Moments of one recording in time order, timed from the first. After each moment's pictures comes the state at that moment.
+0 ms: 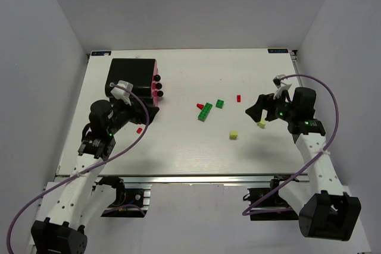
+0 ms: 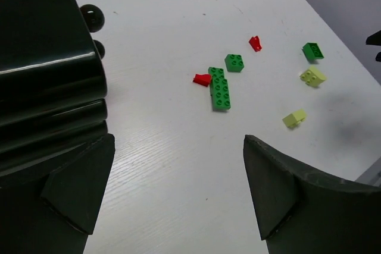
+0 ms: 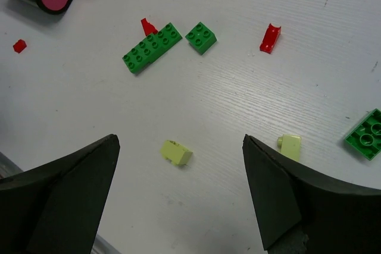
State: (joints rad) left arm -0.20 0.73 0.66 -0.12 0.38 -0.19; right arm -0.04 0.97 0.75 -0.33 -0.64 -0.02
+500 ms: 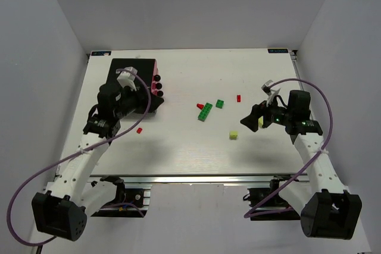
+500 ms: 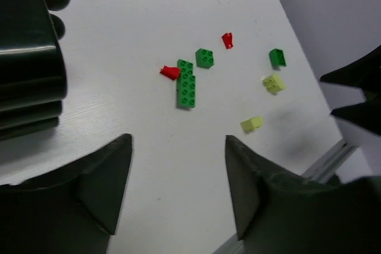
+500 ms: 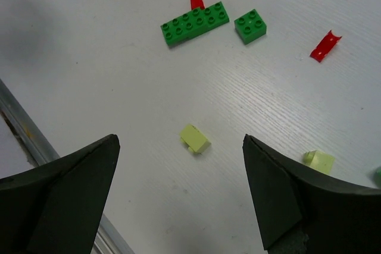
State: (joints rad) left arm -0.23 0.95 0.80 -0.15 0.42 -0.40; right arm -0.01 0.97 0.74 -0.40 -0.81 -0.23
